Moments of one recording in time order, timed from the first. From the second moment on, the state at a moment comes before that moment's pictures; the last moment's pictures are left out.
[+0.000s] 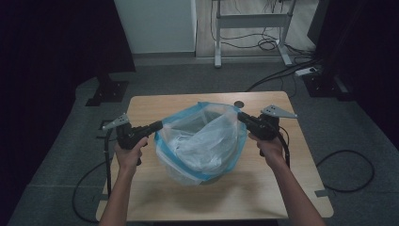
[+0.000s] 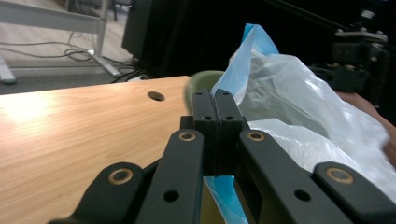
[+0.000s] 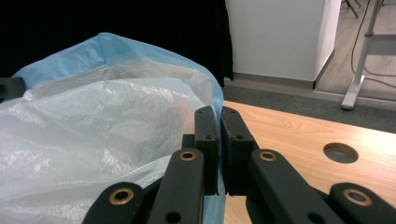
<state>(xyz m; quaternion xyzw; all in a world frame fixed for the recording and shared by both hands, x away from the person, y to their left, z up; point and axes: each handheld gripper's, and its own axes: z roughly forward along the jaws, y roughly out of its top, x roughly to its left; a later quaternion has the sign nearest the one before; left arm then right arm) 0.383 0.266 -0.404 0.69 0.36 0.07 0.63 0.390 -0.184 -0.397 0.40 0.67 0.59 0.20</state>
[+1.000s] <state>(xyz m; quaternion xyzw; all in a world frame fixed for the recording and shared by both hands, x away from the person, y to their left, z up) 0.425 0.248 -0.449 0.71 0.46 0.05 0.54 0.423 -0.169 -0.452 0.47 0.68 0.55 0.14</state>
